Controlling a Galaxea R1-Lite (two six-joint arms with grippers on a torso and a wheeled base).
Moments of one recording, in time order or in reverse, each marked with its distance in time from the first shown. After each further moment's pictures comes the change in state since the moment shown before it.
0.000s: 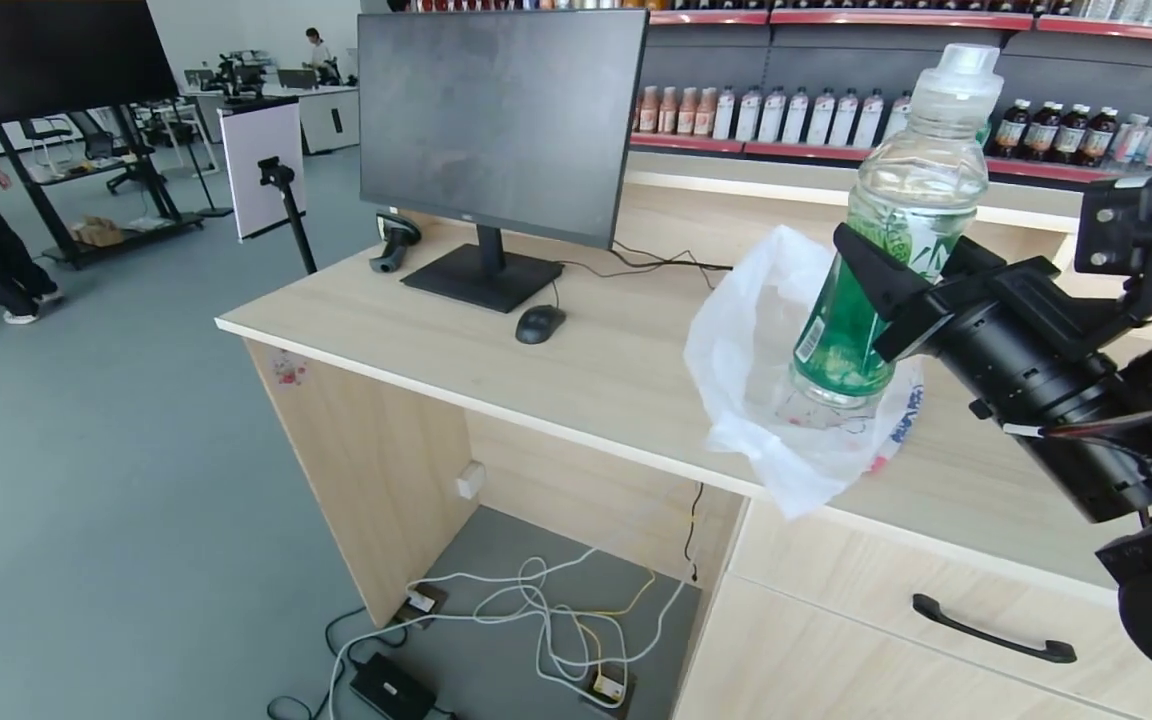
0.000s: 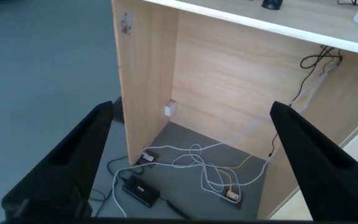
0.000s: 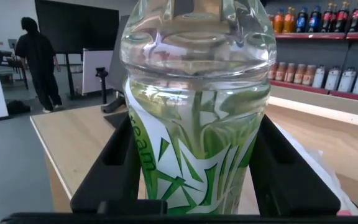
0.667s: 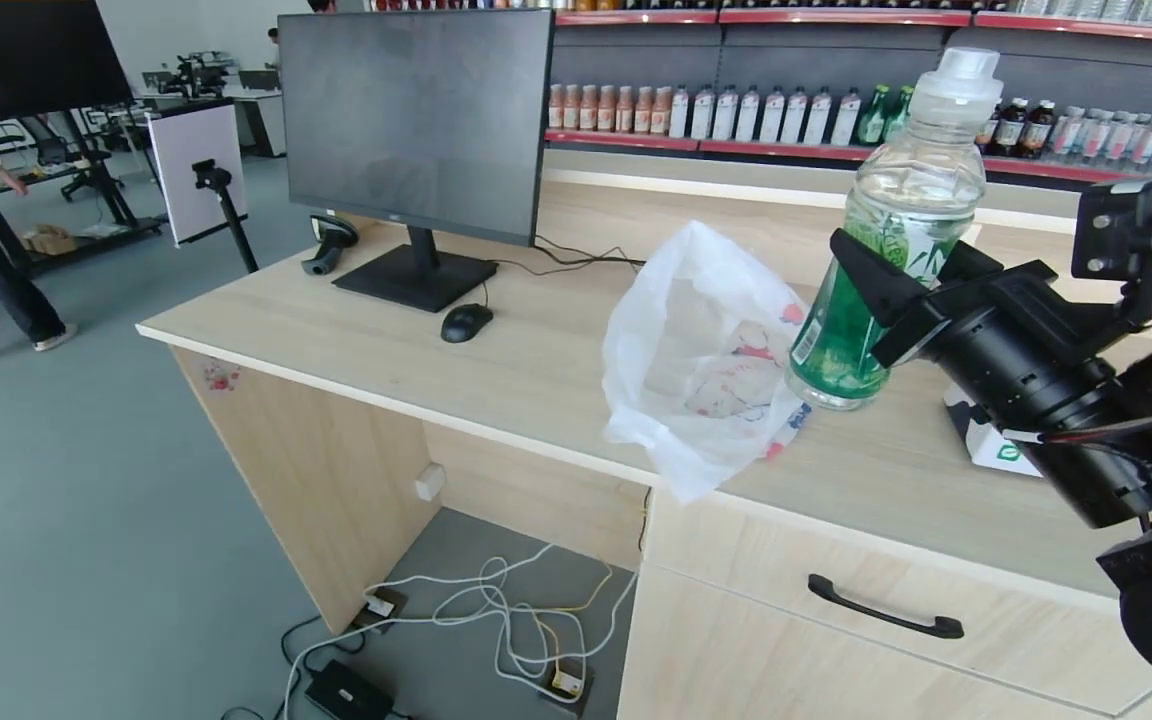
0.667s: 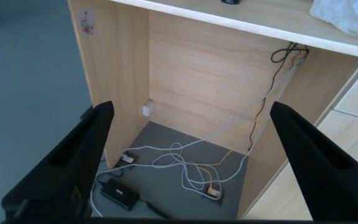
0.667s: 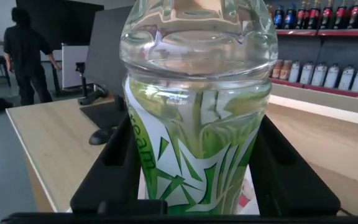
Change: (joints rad) left arm 0.000 0.000 0.000 0.000 0.000 0.002; right arm 0.006 -0.001 0.010 -0.003 0.000 -0.005
